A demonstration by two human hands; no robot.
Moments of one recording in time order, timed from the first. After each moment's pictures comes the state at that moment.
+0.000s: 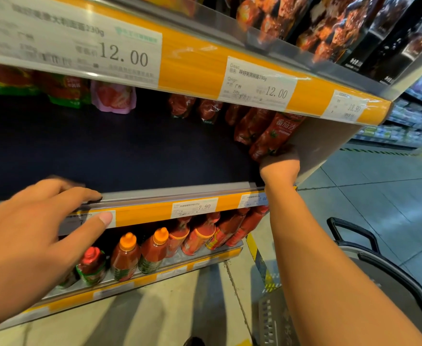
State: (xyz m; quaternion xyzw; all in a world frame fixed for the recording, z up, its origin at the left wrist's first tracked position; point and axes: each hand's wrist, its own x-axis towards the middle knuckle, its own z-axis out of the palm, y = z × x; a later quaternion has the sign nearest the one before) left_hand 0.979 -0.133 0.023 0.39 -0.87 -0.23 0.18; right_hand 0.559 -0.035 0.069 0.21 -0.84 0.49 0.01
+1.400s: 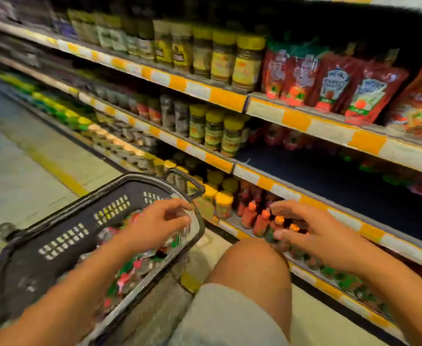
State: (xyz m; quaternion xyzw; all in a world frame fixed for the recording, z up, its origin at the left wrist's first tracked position) left_hand 1.518 0.042 0.126 0.58 -0.62 -0.41 0.32; right_hand 1.164 0.018 0.206 0.81 -0.51 0.11 -0.28
